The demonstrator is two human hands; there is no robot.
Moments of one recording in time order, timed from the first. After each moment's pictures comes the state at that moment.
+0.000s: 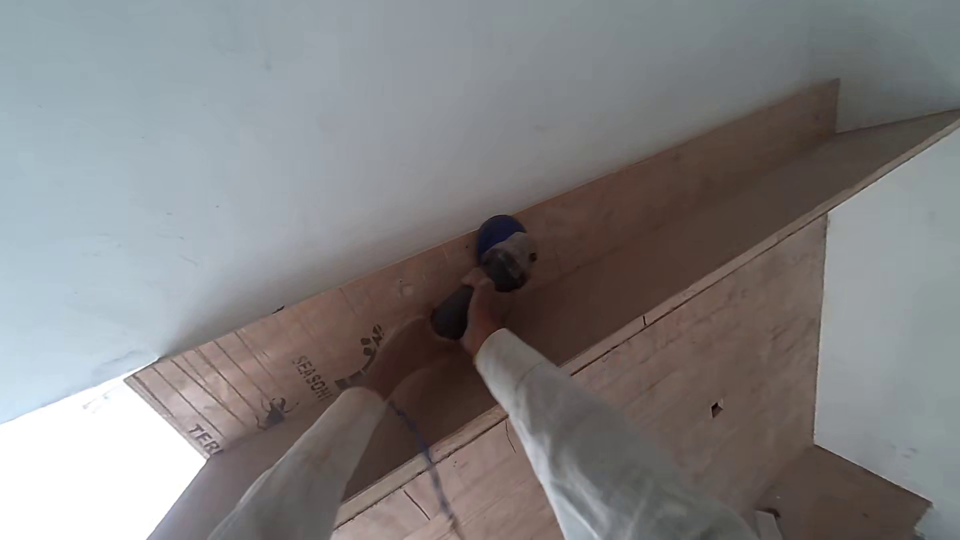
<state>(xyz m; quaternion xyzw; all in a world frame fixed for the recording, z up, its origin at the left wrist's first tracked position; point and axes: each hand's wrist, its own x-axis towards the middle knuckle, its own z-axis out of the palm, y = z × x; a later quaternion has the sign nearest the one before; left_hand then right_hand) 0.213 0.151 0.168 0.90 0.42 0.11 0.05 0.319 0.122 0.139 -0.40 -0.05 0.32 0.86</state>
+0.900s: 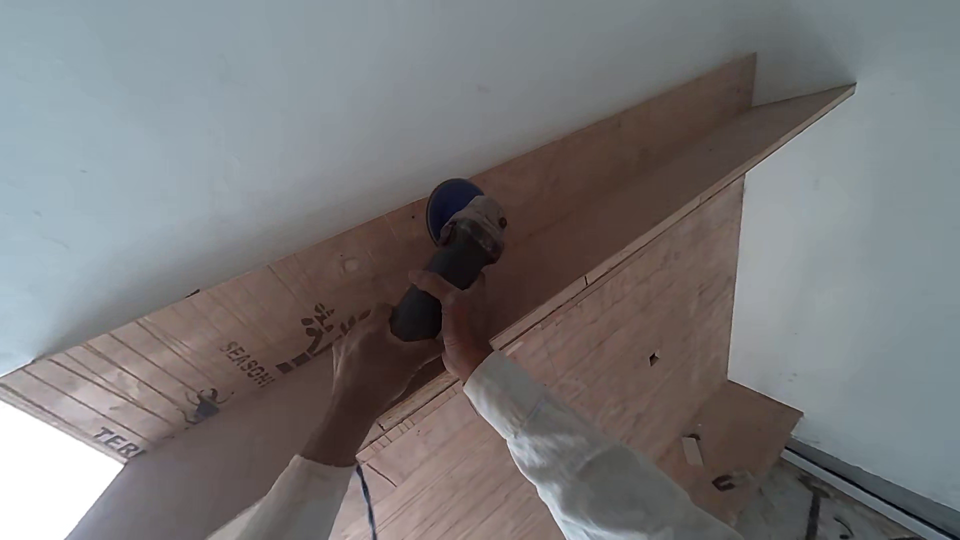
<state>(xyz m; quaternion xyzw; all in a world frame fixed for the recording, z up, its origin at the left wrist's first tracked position) 0.194 0.057 0.139 0.86 0.43 0.27 0.07 0.296 0.041 0.107 -0.31 -0.18 0.31 0.88</state>
